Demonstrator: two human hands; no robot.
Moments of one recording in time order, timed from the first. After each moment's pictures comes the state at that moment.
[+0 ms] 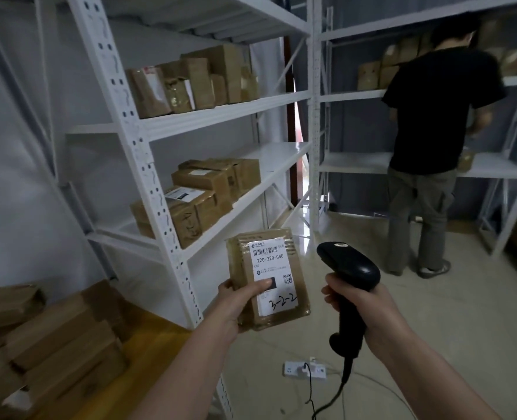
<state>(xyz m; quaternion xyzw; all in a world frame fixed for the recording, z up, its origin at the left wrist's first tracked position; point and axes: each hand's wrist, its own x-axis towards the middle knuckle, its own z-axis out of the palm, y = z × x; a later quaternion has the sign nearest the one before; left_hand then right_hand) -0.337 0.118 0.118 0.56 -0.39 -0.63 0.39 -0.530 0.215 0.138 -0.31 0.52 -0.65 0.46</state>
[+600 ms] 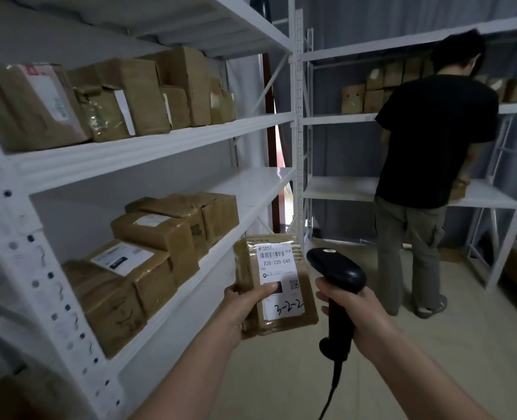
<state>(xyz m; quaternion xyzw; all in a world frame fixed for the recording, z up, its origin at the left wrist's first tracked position) -0.442 -0.139 0.130 0.53 -0.44 -0.64 0.35 -0.614 -0.038 0.144 -0.32 0.54 -0.63 0.45</state>
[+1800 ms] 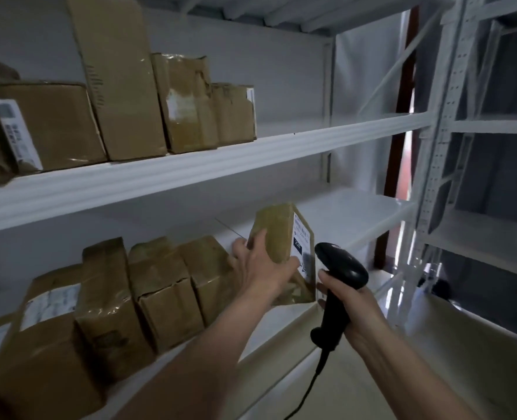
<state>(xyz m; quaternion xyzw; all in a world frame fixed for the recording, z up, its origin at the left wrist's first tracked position) -0.639 -0.524 0.203 0.75 -0.52 -0.16 0.37 -0.788 -0.527 0.154 -0.36 0.41 -0.56 0.62</state>
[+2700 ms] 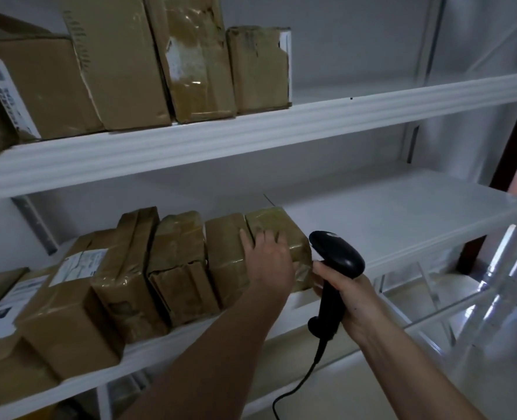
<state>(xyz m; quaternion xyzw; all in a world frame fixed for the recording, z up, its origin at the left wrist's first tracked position) -0.610 -0.594 0.151 0.83 -0.54 0.16 0.06 -0.748 -0.606 0.134 -0.40 0.37 -0.43 0.72</state>
